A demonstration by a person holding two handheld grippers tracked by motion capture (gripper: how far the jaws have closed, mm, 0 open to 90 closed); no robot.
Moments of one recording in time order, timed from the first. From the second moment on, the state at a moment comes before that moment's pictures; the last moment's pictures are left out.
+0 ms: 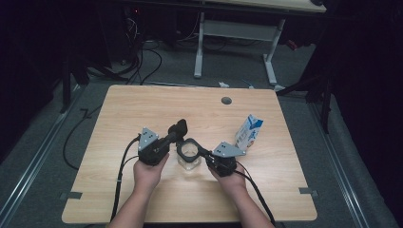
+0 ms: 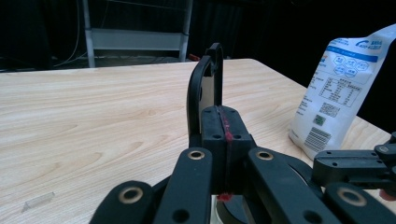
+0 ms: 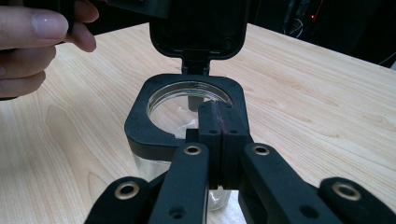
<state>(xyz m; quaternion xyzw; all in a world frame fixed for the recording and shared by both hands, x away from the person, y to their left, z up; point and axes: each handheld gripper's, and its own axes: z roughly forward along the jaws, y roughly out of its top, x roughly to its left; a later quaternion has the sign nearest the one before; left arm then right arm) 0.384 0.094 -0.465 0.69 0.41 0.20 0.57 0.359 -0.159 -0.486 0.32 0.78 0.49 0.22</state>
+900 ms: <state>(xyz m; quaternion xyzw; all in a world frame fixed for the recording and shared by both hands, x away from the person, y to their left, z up) 0.340 0.165 -0.513 0.74 0.42 0.20 0.48 0.357 -0.157 -0.487 0.32 0.77 0.49 0.23</state>
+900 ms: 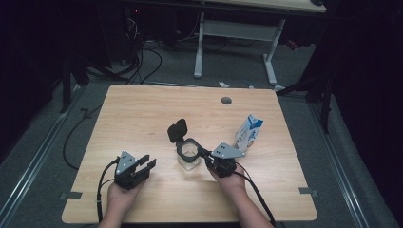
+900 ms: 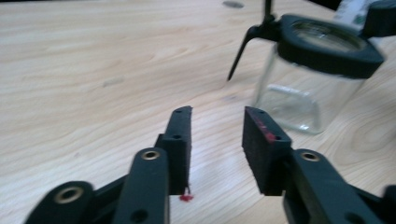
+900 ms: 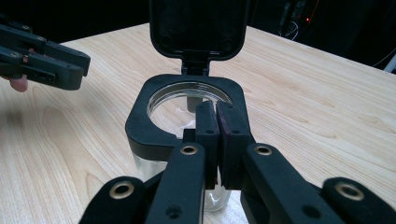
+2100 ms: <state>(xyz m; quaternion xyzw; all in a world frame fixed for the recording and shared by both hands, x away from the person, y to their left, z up) 0.338 0.162 -0.517 0.73 0.41 0.22 0.50 0.355 -0.275 -0.509 0.54 0.67 0.41 0.30</state>
